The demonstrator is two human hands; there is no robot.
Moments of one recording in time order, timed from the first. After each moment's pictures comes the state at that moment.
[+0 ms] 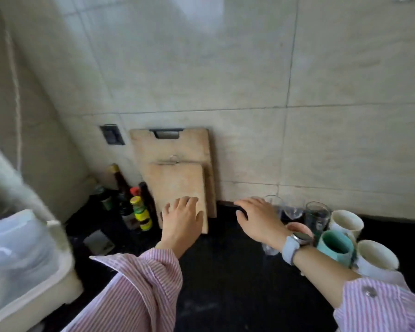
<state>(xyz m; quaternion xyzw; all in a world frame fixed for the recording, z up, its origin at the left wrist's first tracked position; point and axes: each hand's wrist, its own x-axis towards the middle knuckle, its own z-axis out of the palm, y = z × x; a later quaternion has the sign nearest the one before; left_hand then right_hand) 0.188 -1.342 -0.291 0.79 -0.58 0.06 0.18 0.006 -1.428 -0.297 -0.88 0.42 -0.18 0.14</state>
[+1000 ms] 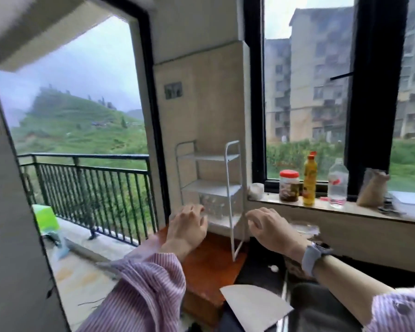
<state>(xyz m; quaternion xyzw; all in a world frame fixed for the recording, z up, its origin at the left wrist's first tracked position) 0.303 -0.173 -0.145 0.93 0.21 0.30 0.09 0.418 -0.353 -0.148 -0.86 -0.43 -0.11 0.26</state>
